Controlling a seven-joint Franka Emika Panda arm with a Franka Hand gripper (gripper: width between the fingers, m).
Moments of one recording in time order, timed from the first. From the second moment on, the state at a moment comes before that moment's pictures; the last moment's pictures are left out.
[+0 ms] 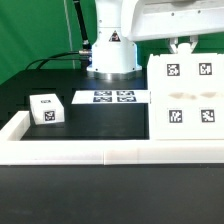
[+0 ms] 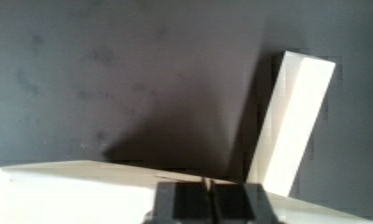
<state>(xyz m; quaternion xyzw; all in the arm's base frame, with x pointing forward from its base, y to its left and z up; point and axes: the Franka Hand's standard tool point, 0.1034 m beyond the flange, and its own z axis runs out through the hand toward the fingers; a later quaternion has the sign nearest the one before) 0.538 0.083 0.123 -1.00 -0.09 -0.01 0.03</state>
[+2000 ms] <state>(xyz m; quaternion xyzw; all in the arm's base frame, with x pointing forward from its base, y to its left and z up) 0.481 -0.009 0.104 -0.99 -0.14 -0.02 0.02</state>
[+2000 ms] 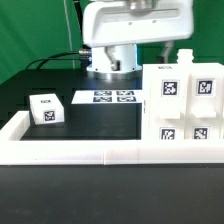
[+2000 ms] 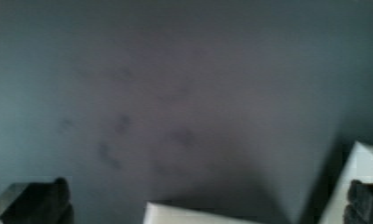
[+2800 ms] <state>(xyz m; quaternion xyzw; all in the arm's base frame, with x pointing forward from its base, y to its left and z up) 0.479 -0.076 0.097 -0.99 -0.16 -0.01 0.01</state>
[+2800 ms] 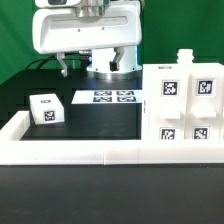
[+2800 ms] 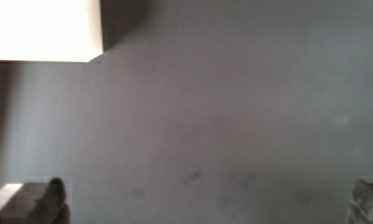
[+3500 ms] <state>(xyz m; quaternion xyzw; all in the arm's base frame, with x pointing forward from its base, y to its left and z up) 0.426 -0.160 0.063 -0.97 -0.23 0.01 0.03</state>
